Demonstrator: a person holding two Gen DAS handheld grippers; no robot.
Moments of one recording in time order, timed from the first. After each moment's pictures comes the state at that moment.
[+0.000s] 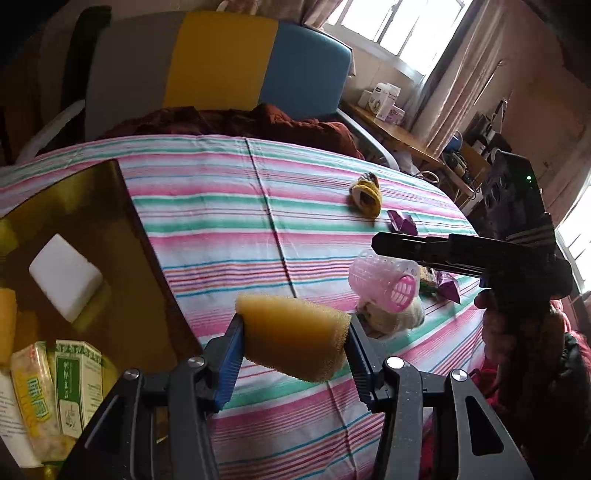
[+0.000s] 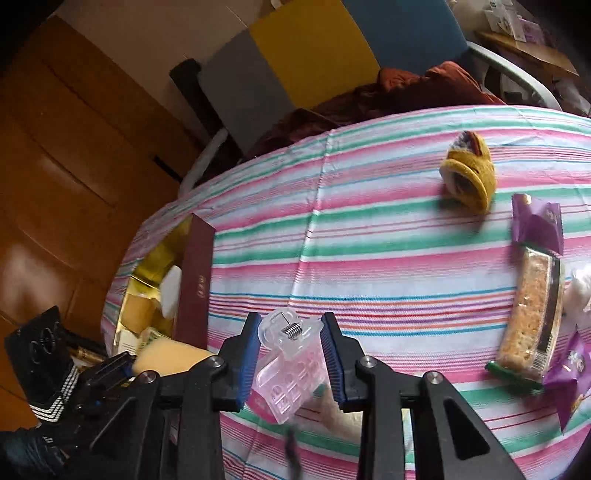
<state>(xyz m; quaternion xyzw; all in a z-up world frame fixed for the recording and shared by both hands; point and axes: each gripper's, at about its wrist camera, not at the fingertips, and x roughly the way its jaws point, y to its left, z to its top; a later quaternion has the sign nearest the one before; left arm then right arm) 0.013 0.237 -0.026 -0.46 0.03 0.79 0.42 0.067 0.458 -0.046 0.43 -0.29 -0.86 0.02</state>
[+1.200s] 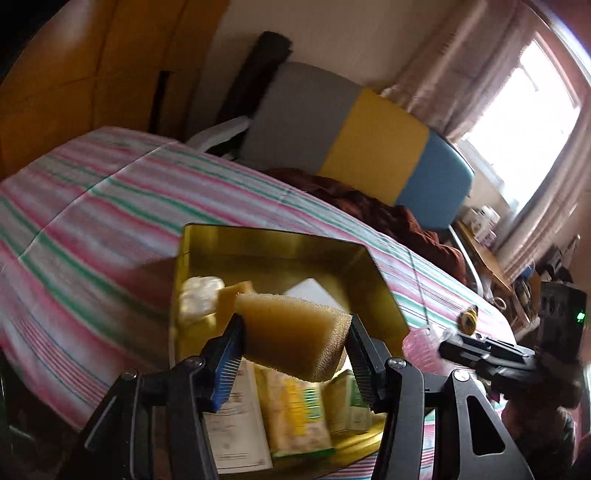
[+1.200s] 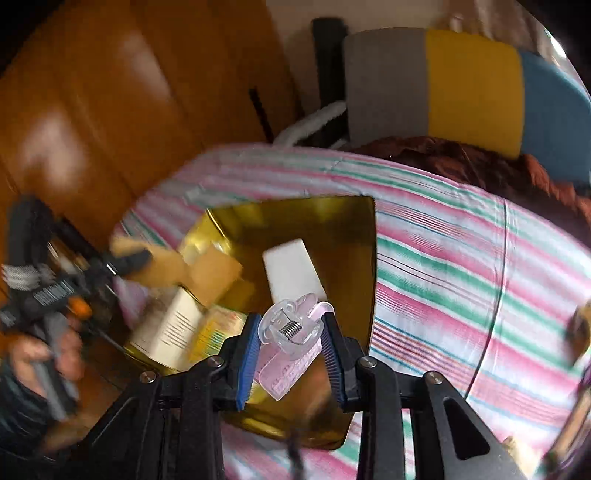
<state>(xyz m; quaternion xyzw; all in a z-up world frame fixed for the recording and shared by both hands) -0.069 -0.012 0.007 -0.41 -0.13 0.88 0.22 -0.019 0.241 0.002 0.45 -0.05 -0.88 0.14</state>
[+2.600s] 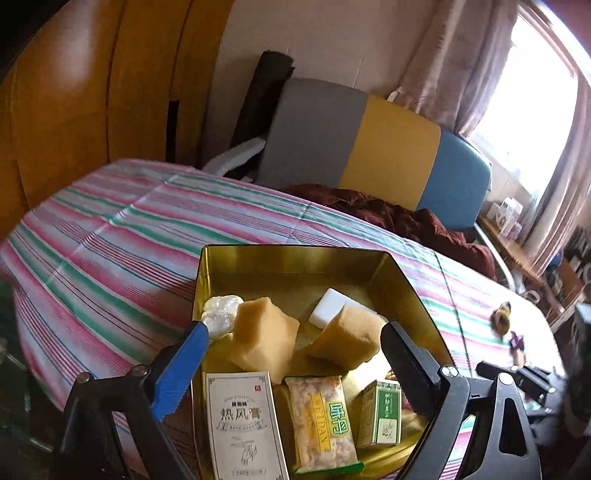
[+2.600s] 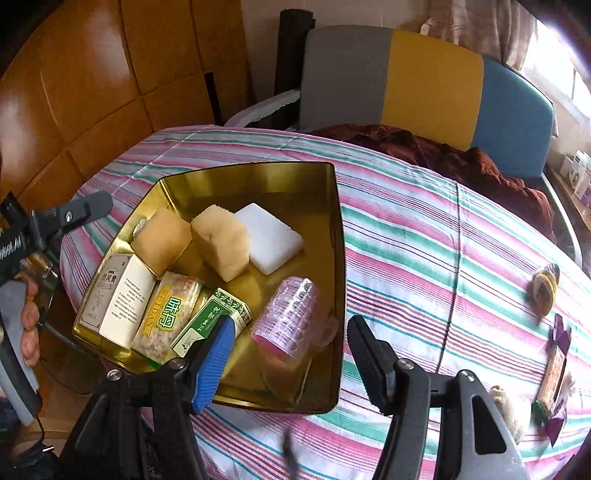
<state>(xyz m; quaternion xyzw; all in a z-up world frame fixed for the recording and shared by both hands) -0.057 0.010 0.009 -0.36 -0.06 0.91 0.17 0.012 0.228 -0.020 0.46 -0.02 -0.89 0.02</state>
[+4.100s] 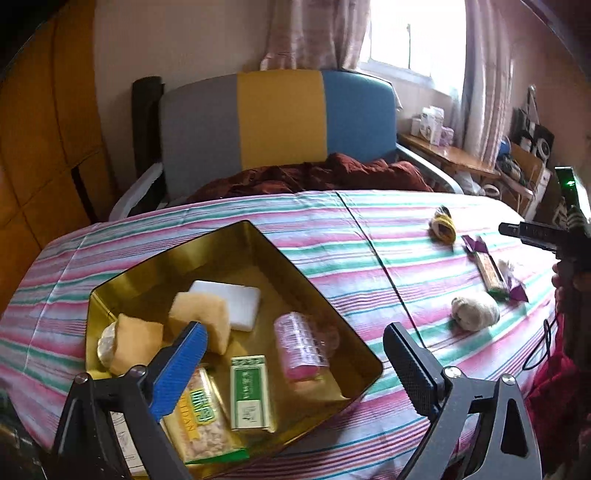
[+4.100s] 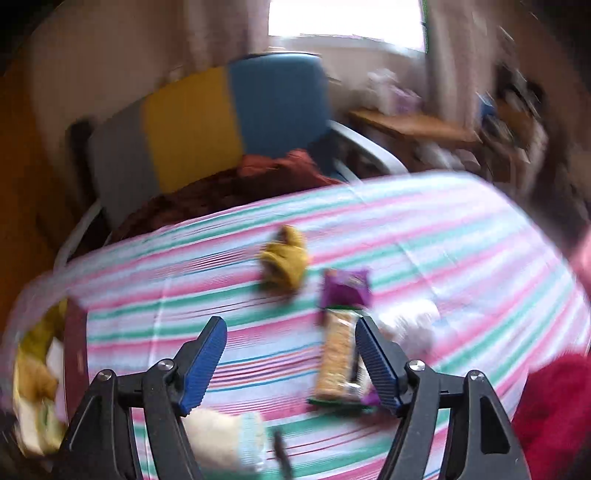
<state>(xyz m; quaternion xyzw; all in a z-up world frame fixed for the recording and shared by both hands) 0.015 0.160 0.015 -0.34 0.12 0.88 0.30 0.129 0.516 -0.006 0.34 -0.22 -0.86 -0.30</state>
